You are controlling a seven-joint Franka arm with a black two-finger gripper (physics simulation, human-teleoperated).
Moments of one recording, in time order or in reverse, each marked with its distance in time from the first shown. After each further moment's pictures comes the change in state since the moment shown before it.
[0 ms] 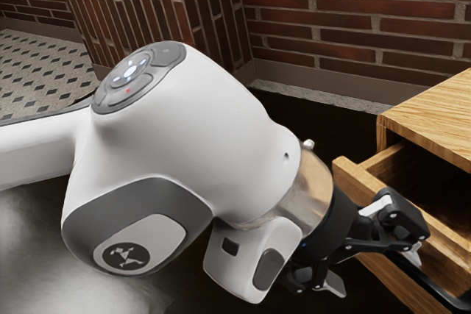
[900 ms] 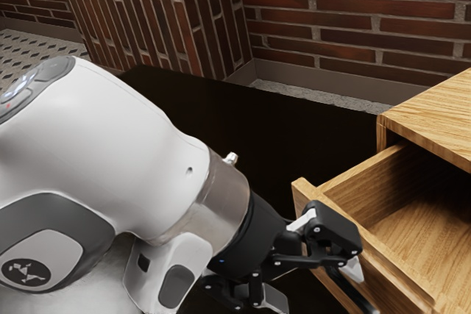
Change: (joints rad) arm 0.032 -0.202 -0.048 -0.169 0.001 -0.005 -0.003
